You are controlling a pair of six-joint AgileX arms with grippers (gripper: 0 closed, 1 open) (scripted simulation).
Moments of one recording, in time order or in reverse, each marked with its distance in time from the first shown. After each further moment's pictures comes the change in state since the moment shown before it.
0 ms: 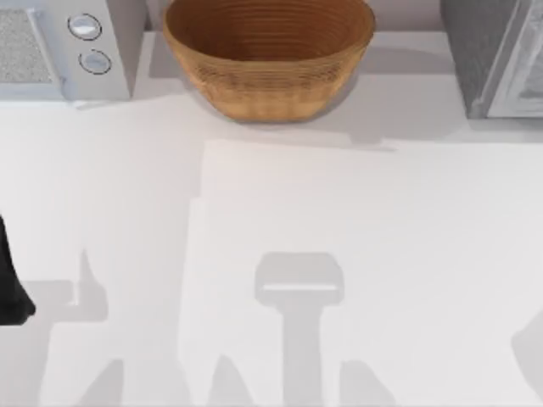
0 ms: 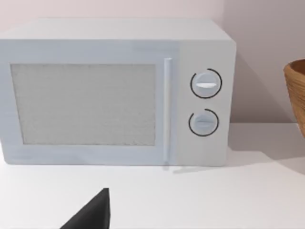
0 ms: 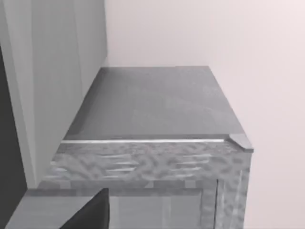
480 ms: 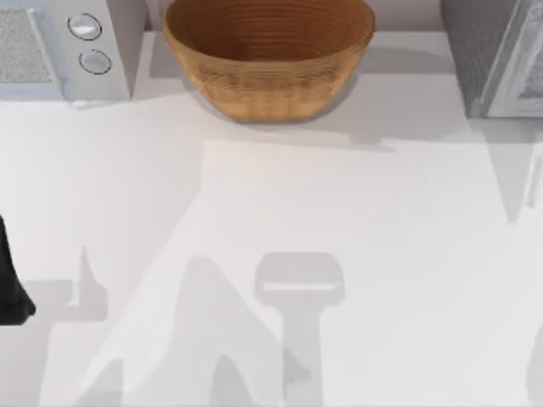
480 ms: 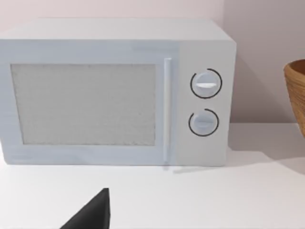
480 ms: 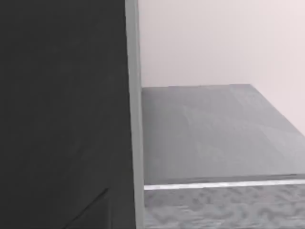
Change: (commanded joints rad) left arm 0.000 0.000 0.000 0.000 0.000 0.000; right arm 0.490 -0.033 -0.005 -0.005 0.496 0.014
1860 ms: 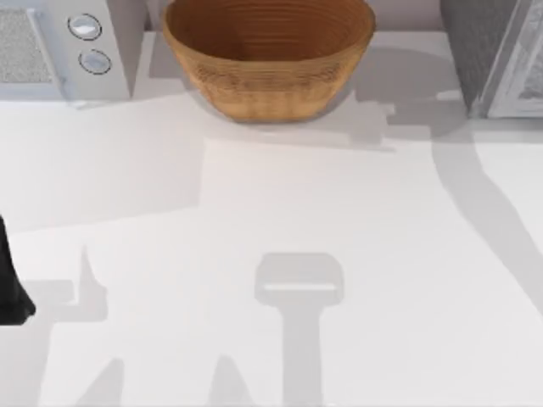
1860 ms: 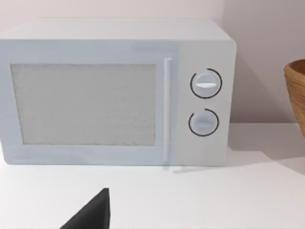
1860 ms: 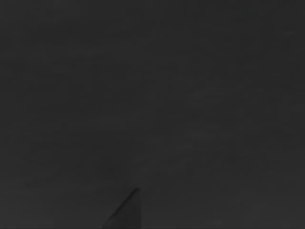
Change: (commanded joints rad) left arm 0.000 0.000 0.000 0.000 0.000 0.000; right arm 0.906 -0.009 0.007 -0.047 0.929 -0.037
